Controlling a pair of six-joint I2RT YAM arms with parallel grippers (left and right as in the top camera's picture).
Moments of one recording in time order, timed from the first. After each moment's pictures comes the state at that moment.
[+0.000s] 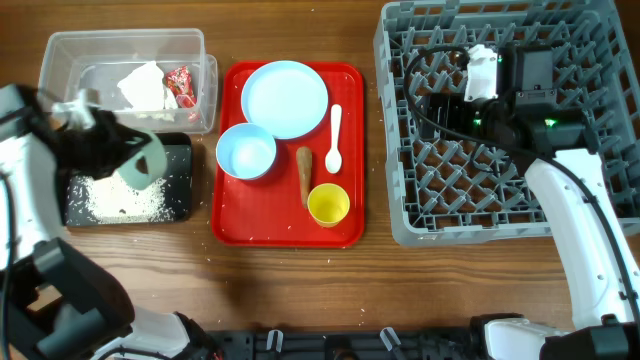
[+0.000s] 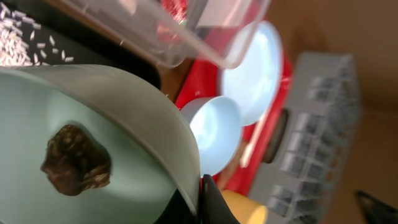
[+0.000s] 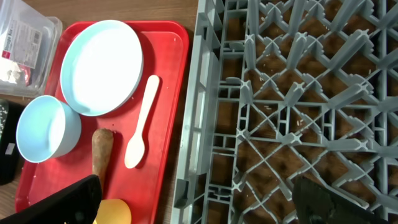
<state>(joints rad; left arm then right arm) 0.55 1.69 1.37 -1.06 0.76 -0.10 0.08 1.44 1.28 -0.78 -0.28 0.09</state>
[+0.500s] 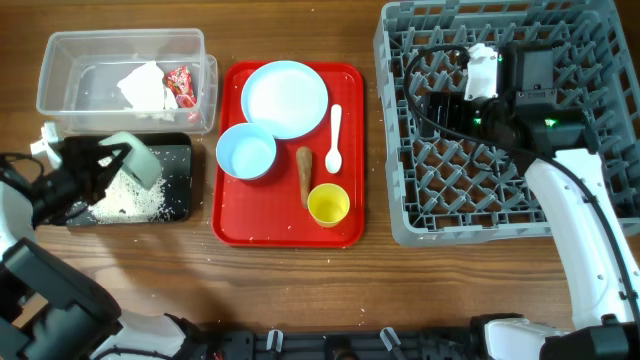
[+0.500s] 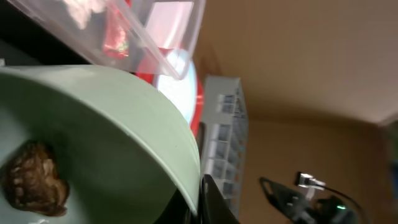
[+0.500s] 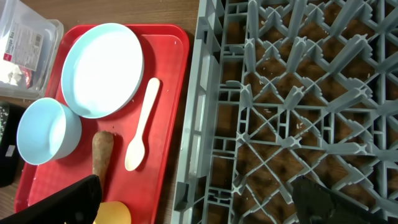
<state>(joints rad) 0.79 1.71 1.13 -0.92 1.23 0.01 0.08 1.44 1.28 -0.77 -0.28 0.09</state>
